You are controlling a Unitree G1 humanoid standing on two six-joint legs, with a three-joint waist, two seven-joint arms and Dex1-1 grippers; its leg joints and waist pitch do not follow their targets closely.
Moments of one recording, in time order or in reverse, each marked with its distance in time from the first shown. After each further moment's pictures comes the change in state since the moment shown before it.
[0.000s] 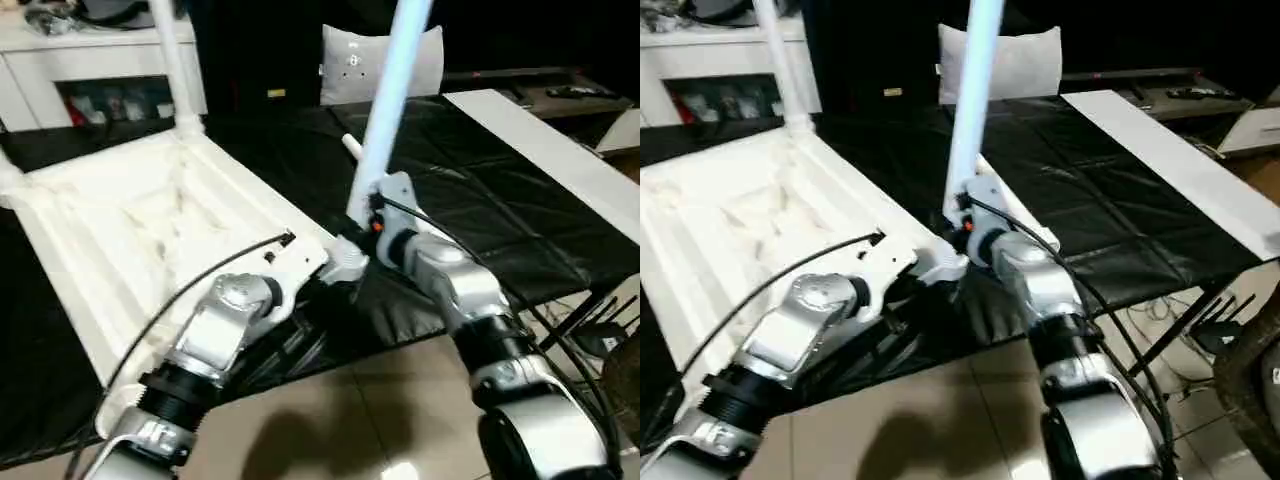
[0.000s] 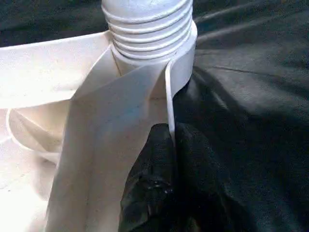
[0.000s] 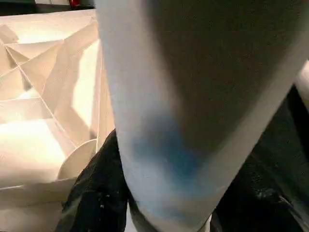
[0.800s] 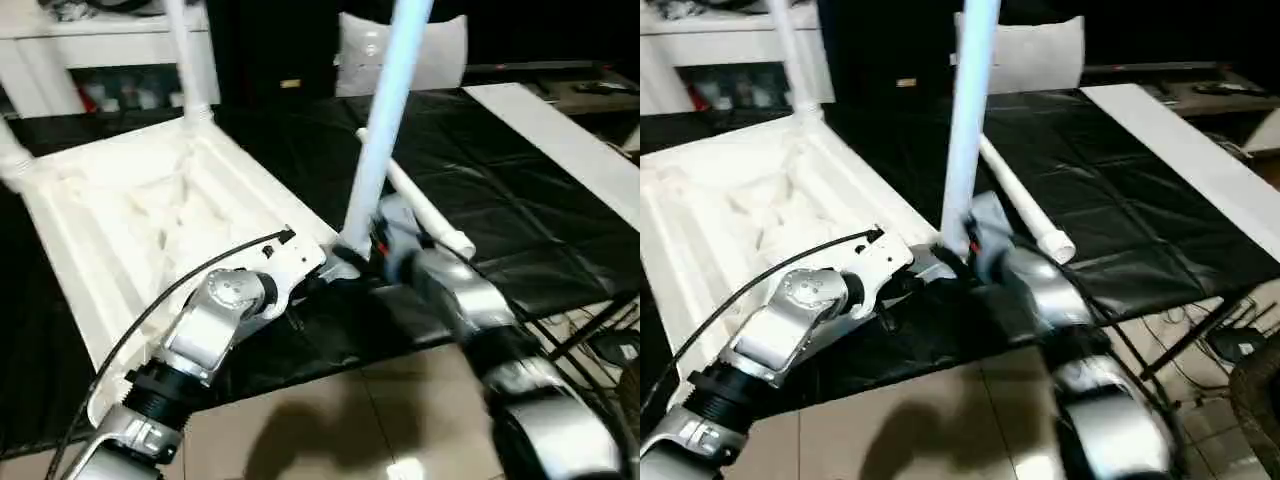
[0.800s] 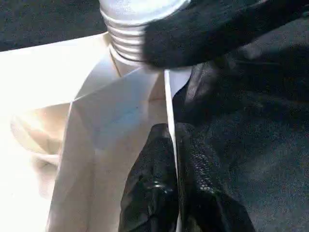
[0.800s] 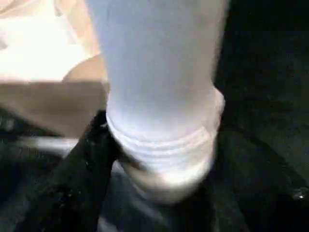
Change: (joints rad) left arm -0.029 0.076 -0.014 0.046 -0.038 -0.129 -0.075; right arm 0.135 -0.147 0.030 0.025 0.016 -0.145 0.304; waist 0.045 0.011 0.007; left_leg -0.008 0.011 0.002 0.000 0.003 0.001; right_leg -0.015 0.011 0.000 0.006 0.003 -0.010
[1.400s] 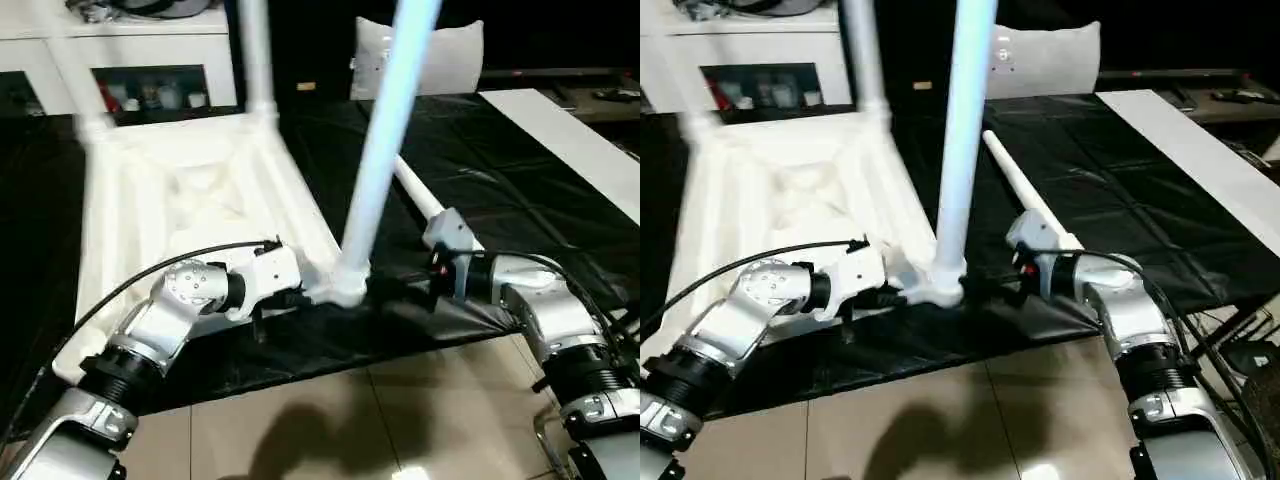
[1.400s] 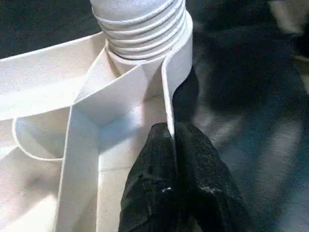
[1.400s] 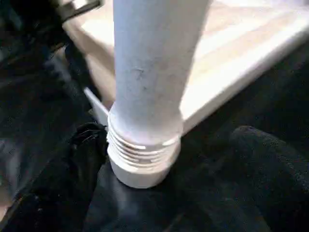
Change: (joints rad) left arm -0.024 0.164 -0.059 0.129 -0.028 -0.370 -0.355; right arm 0.049 -0.213 0.082 -0.121 -0.006 -0.192 0.402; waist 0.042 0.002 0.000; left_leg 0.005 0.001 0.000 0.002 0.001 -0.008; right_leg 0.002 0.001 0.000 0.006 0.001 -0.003
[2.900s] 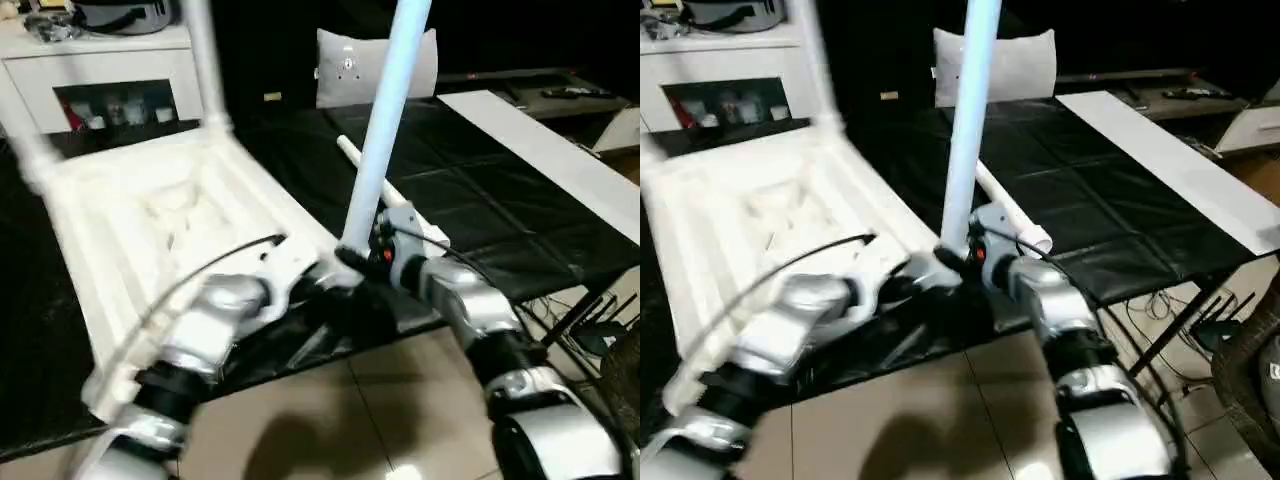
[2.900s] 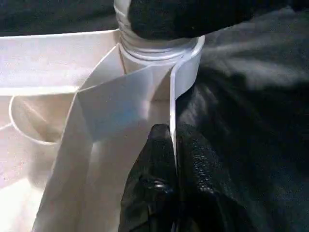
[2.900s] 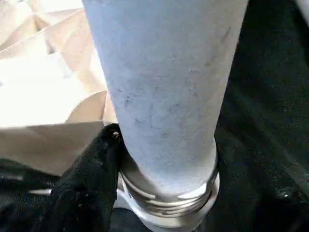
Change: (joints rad) left arm 0.034 -0.284 0.117 -0.080 0.023 0.431 0.426; right arm -0.111 0.322 -0.152 0.188 0.006 0.242 -0.559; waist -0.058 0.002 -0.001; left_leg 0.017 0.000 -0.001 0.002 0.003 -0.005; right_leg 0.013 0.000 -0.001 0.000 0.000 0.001
